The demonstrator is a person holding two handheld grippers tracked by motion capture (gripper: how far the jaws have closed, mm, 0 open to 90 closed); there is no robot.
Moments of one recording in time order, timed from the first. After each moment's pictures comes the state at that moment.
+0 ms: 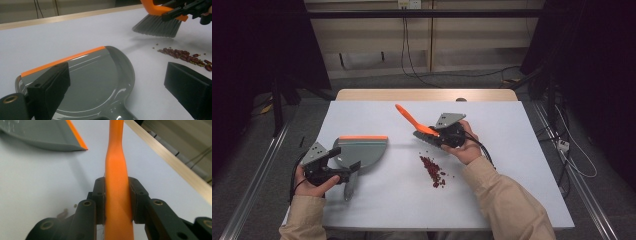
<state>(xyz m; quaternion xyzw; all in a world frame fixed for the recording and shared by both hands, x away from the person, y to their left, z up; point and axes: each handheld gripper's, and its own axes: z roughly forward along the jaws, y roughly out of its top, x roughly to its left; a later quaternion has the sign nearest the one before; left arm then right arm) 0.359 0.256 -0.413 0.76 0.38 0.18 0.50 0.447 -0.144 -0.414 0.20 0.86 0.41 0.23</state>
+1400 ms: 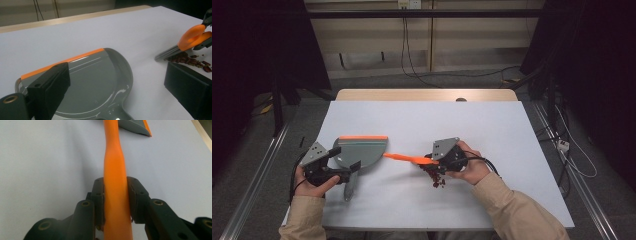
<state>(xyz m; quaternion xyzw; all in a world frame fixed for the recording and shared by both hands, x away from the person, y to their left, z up) 0.358 0.255 -0.410 0.76 0.37 0.19 0.50 0.381 -0.134 -0.414 0.06 0.92 0.36 0.16</state>
